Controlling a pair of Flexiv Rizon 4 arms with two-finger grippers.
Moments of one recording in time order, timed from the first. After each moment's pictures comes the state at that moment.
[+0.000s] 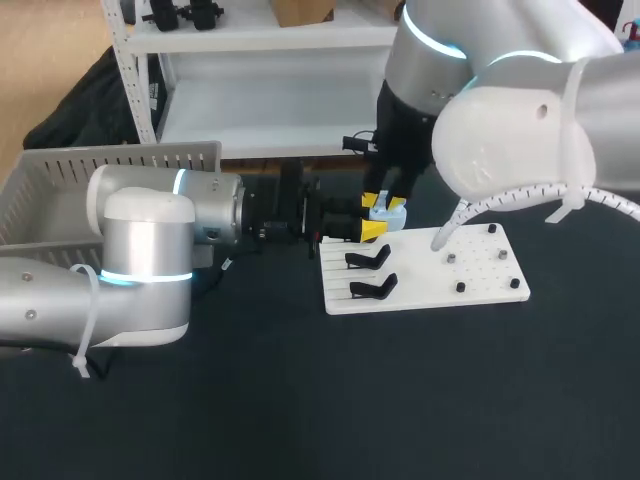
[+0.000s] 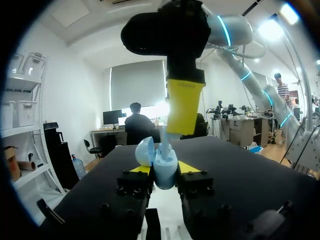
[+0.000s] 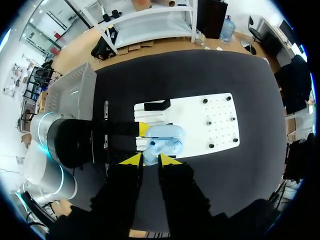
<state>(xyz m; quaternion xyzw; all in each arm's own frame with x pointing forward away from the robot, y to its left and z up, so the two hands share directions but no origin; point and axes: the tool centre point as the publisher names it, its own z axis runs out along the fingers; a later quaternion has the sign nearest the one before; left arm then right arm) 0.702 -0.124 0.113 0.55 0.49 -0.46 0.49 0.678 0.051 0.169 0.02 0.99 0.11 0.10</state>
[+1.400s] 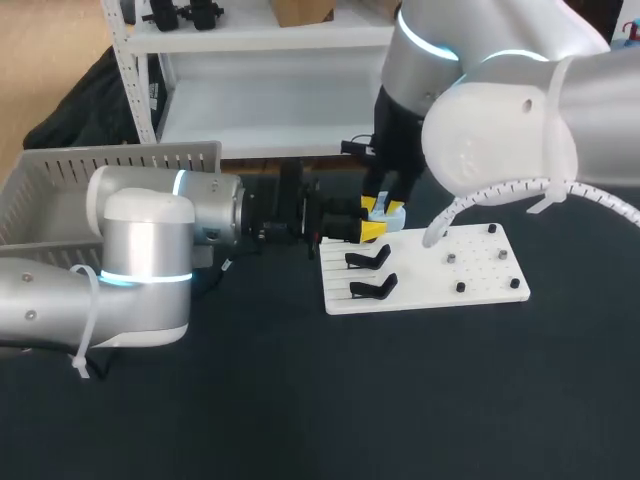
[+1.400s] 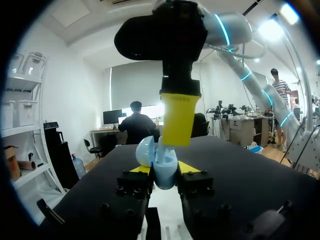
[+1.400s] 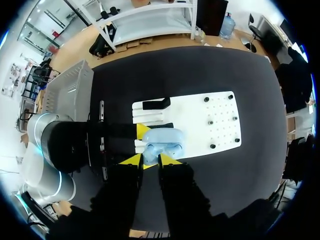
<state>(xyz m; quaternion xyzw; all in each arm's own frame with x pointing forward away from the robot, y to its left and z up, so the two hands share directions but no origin) 0.702 -0.123 0.111 0.55 0.49 -0.46 0.49 0.683 0.052 0.159 0.02 0.99 0.11 0.09</state>
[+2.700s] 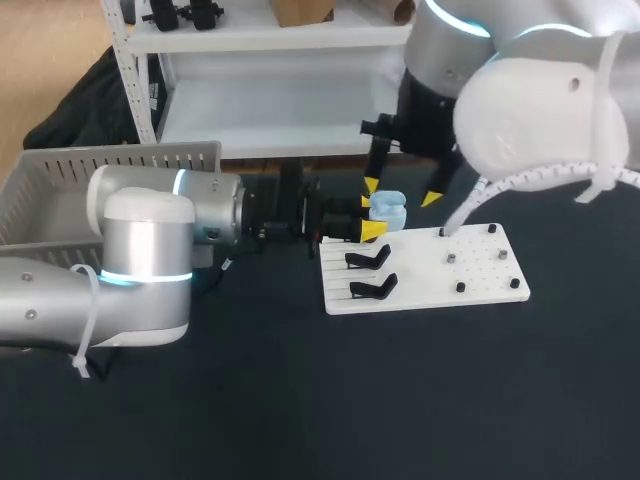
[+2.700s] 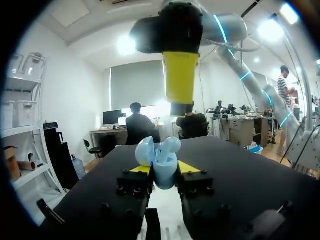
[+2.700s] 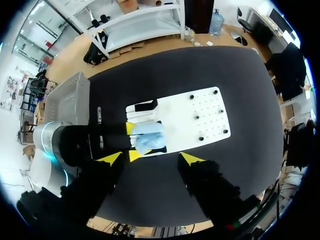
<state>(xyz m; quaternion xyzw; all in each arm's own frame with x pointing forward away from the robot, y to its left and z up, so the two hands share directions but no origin) 0.702 -0.124 0.113 0.55 0.49 -0.46 0.49 0.672 0.025 0.188 0.08 0.99 0.10 0.09</state>
